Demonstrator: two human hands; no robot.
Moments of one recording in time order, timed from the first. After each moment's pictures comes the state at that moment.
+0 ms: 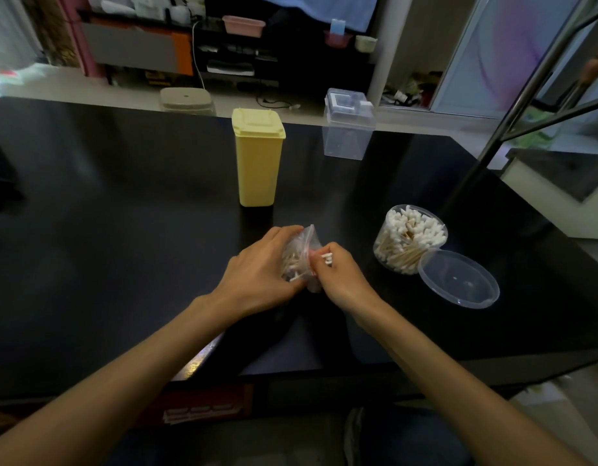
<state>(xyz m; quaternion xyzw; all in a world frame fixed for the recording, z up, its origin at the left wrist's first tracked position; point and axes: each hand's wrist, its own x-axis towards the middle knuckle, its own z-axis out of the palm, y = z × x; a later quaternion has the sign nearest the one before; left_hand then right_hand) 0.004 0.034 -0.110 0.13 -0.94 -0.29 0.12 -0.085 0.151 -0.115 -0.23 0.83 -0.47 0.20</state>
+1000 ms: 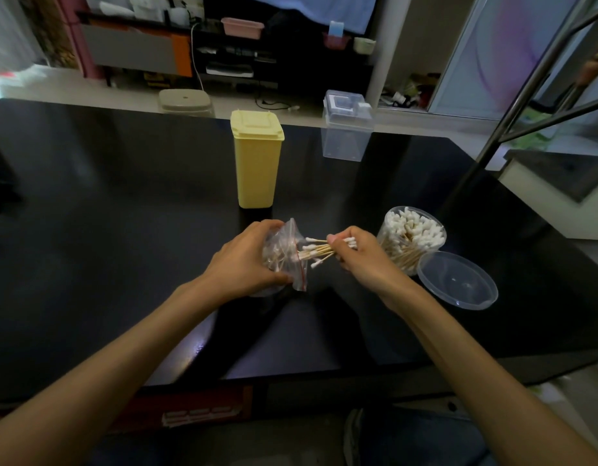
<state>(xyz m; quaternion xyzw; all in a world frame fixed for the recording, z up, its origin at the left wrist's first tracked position) 0.001 0.011 -0.103 0.17 -0.93 -0.32 0.07 -0.111 0.168 -0.093 -0.26 0.81 -0.48 0.19</state>
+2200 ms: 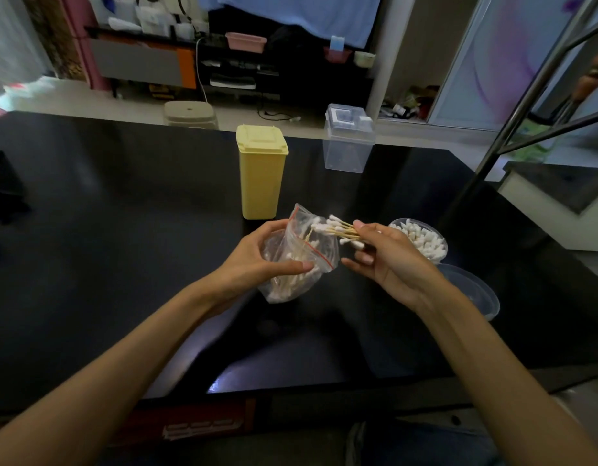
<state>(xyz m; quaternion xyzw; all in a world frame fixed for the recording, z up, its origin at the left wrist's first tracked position) -0.004 0.009 -0.100 0.12 -0.71 -0.68 0.10 -0.108 0.177 -0.052 -0.11 0.64 -0.69 0.33</state>
